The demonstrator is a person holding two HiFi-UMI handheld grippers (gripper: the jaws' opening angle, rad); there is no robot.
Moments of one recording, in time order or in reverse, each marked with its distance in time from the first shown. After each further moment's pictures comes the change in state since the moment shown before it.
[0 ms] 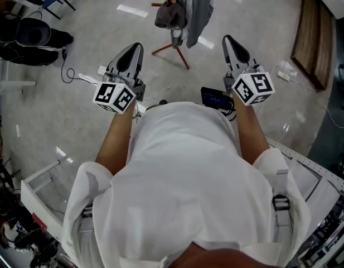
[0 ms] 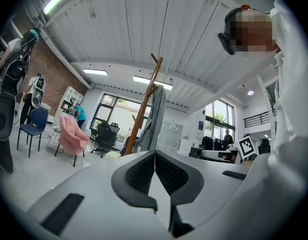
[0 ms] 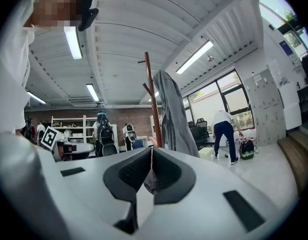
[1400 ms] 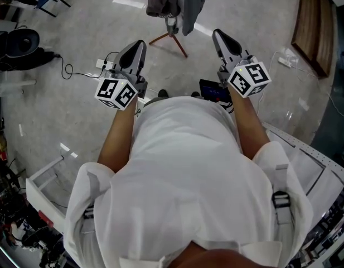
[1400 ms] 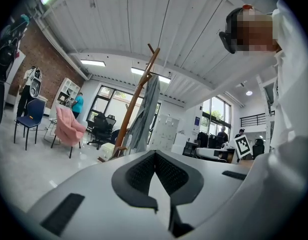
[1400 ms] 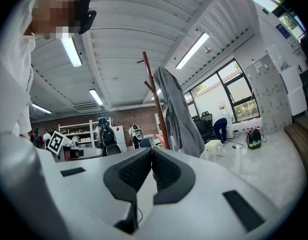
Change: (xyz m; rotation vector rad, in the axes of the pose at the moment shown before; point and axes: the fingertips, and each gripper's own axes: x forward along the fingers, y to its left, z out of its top) left arm 0.006 -0.036 -0.040 -0.035 0.083 -0.039; right arm -0.019 0.004 -0.030 0.086 0.027 0.081
